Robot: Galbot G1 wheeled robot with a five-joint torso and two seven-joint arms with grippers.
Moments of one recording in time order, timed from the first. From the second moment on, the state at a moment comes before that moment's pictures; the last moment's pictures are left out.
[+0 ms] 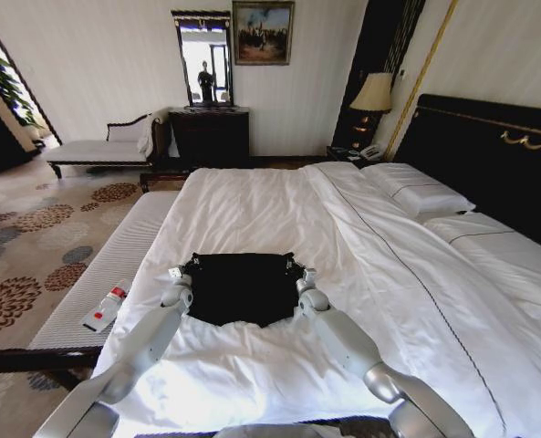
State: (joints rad) left arm 0.72 -1.10 -0.08 -1.17 -0.82 -0.08 -0.18; right arm -0.77 1.24 -0.03 1.22 0.54 0.12 0.20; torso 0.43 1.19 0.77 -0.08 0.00
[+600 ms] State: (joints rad) left arm 1.09 -1.05 -0.22 -1.51 -0.77 -0.12 -0.18; right arm -1.07 1.21 0.06 1.42 0.32 0.25 0.22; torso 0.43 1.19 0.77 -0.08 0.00
